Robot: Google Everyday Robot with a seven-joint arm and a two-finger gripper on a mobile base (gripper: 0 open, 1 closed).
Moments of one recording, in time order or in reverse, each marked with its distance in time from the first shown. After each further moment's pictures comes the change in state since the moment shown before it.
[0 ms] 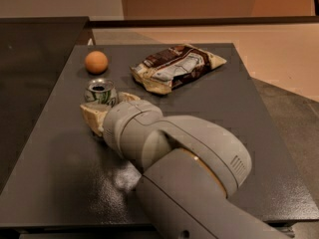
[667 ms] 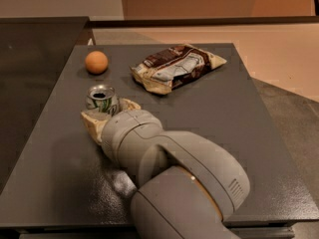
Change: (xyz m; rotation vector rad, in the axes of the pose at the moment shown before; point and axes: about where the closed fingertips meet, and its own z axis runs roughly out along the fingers) arm -0.010 -0.003 -0.008 -0.034 0.015 -0.016
